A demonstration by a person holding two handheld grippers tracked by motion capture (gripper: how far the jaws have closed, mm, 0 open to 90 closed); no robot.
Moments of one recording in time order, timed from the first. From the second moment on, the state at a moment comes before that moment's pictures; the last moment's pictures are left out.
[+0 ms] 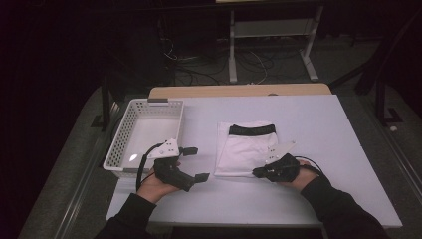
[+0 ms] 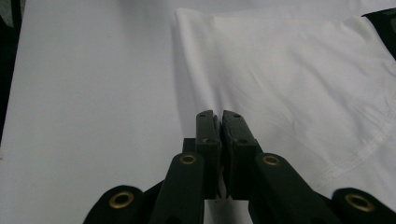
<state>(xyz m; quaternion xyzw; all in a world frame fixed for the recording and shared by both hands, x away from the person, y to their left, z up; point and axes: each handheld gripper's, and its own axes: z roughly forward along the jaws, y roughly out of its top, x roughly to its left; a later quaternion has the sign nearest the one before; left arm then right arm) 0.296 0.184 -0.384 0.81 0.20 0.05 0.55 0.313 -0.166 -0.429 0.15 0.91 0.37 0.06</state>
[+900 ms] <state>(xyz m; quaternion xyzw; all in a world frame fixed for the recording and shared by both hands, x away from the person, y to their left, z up) 0.296 0.183 -0.384 0.81 0.20 0.05 0.55 0.276 -0.177 -0.425 0.13 0.91 0.38 0.04</state>
